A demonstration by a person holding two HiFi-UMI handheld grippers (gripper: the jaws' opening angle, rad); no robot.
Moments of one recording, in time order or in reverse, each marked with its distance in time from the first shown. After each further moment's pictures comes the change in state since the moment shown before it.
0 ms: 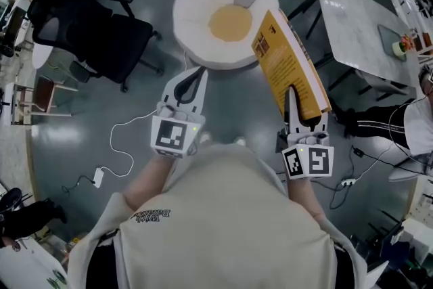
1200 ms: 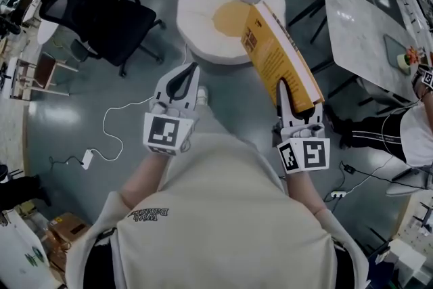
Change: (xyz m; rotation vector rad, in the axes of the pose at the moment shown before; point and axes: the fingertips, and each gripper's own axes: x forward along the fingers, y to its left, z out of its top) left arm -0.008 -0.049 -0.011 0.007 0.023 0.139; right arm -0.014 -0.030 -0.014 -0.020 -0.002 0.191
